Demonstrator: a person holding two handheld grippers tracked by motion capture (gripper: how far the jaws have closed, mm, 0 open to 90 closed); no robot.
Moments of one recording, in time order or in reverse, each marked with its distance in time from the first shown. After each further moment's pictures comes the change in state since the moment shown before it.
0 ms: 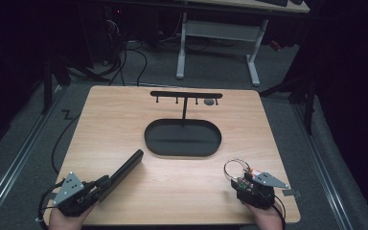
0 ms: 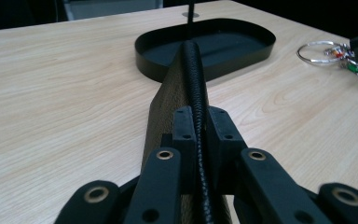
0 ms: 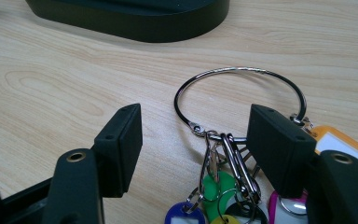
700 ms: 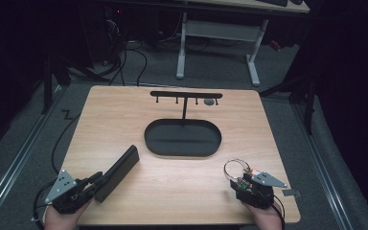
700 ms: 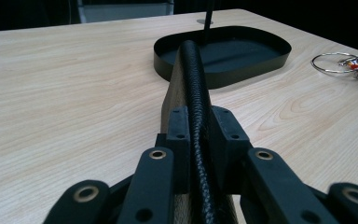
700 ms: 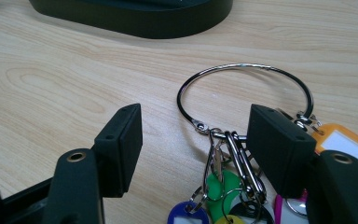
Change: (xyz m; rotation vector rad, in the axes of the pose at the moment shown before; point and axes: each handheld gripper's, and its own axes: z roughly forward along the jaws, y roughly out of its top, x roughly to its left) left arm 0.013 -0.005 -0.003 -0.031 0.031 -0.013; right arm 0.000 -0.001 0.002 0.015 0.012 0.001
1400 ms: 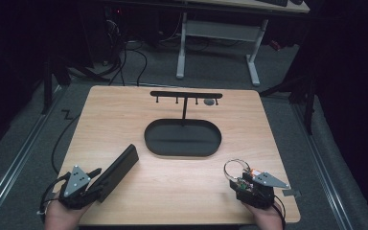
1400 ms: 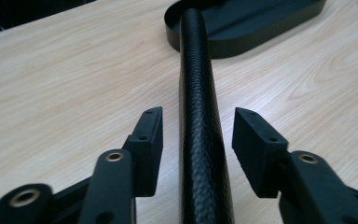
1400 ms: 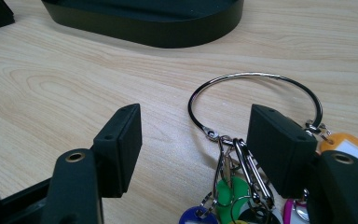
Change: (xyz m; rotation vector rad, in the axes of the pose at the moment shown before) left arm -0.013 0.021 0.017 0.206 0.105 0.167; right arm 0.000 0.002 -0.004 -0.031 0.039 -0.003
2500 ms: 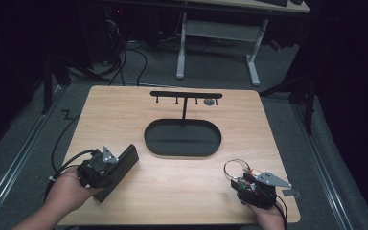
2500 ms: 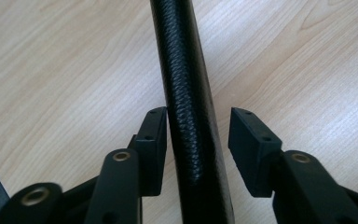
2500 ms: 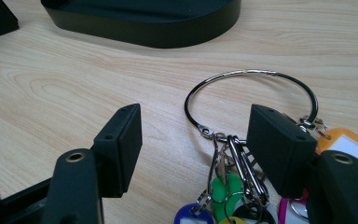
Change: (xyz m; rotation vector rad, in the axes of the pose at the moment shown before) left arm -0.001 0.075 0.036 0.536 -0.055 0.140; right arm -0.007 -0.002 -0.001 -0.002 0.022 0.031
